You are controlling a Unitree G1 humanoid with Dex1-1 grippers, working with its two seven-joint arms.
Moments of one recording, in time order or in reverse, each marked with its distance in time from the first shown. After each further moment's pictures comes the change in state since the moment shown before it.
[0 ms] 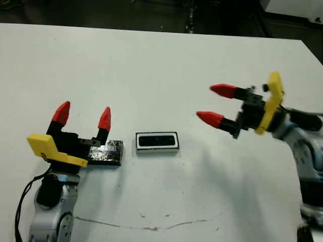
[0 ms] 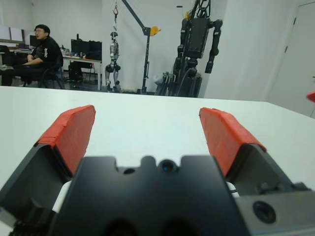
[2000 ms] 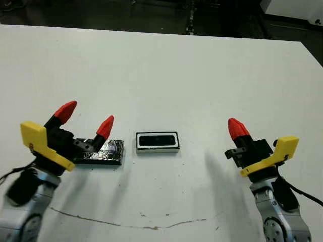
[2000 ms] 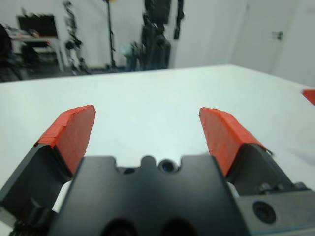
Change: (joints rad) left arm 0.002 0.388 0.141 -0.165 -0.277 0.430 -0.252; right arm 0.369 0.321 0.128 -0.198 -0.085 -0.292 -0.584
